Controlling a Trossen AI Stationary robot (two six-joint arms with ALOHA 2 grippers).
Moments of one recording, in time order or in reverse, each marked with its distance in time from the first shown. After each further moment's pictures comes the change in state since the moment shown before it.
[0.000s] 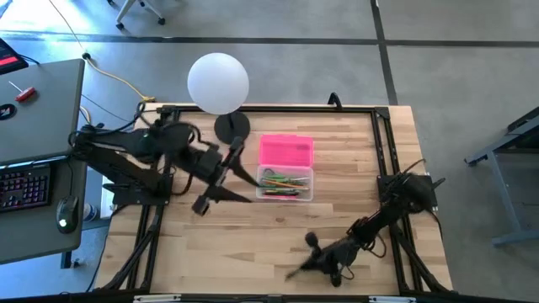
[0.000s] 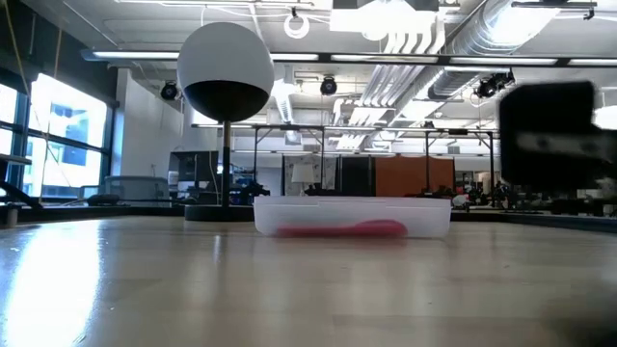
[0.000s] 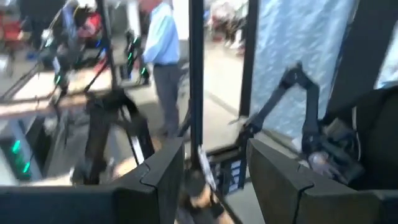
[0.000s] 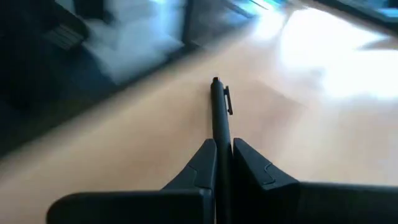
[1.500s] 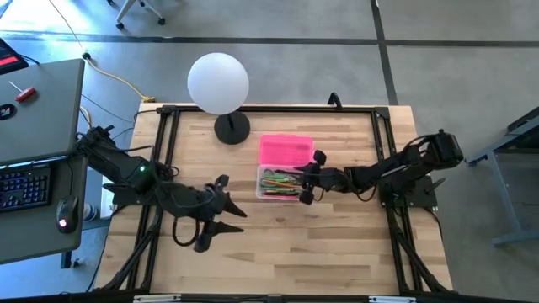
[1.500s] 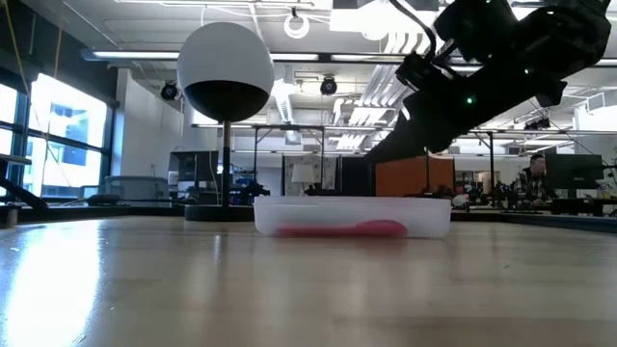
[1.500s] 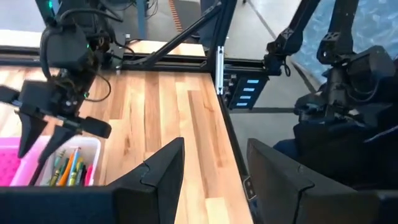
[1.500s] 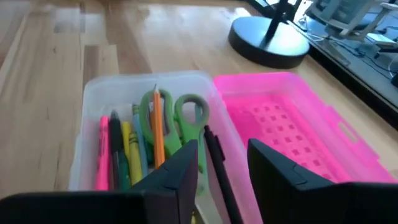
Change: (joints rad) left arm -0.326 0.030 -0.058 -0.343 -0.504 -0.362; right arm -0.654 -0.516 -0.141 -0.404 0.201 0.221
